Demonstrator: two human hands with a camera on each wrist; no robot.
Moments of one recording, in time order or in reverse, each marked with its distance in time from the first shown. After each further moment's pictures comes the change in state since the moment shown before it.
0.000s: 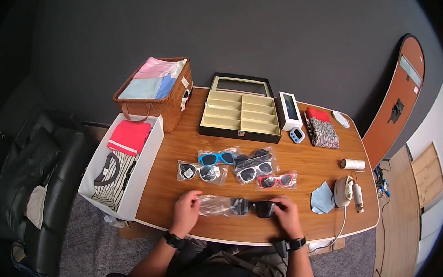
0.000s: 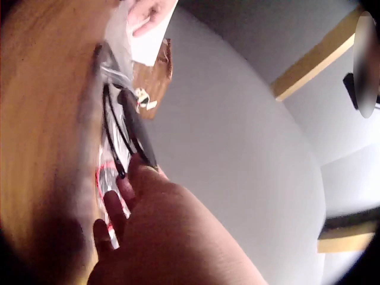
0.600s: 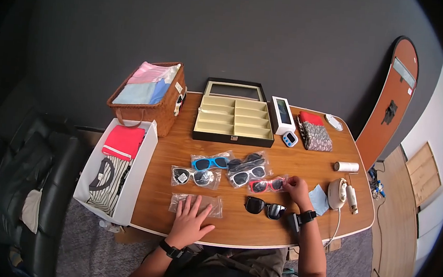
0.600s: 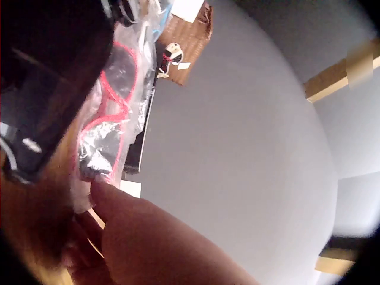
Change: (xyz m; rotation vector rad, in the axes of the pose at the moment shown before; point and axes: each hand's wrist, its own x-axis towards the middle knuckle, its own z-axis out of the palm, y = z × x) left_hand -0.022 0.034 -0.005 0.673 -0.323 0.394; right_hand 0.087 0.068 -0.063 -0.350 0.110 0.205
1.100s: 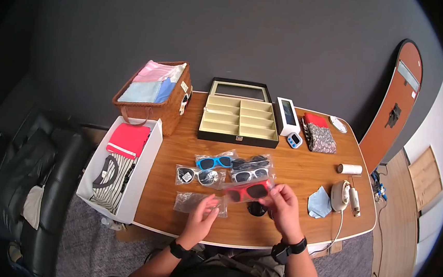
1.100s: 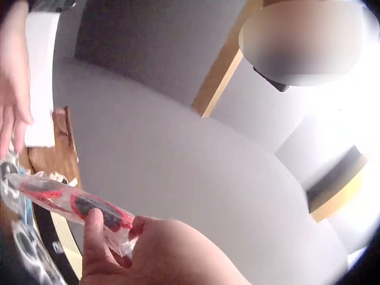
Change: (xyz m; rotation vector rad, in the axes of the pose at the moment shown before) left_hand 0.021 0.025 0.010 -0.969 0.244 -0.263; right_hand -0.101 -0.176 0.005 1.149 -0.213 0.076
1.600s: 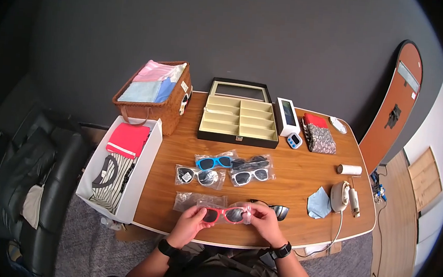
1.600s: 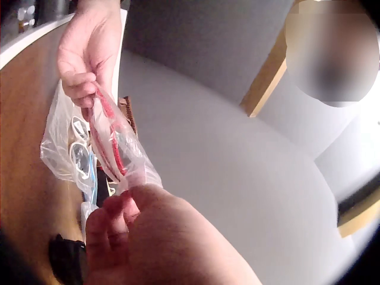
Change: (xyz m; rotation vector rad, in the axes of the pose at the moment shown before) left_hand -0.010 -0.012 -0.029 -0.762 -0.102 -0.462; right_hand -0.011 0.071 -0.019 -0.395 -0.184 -0.078
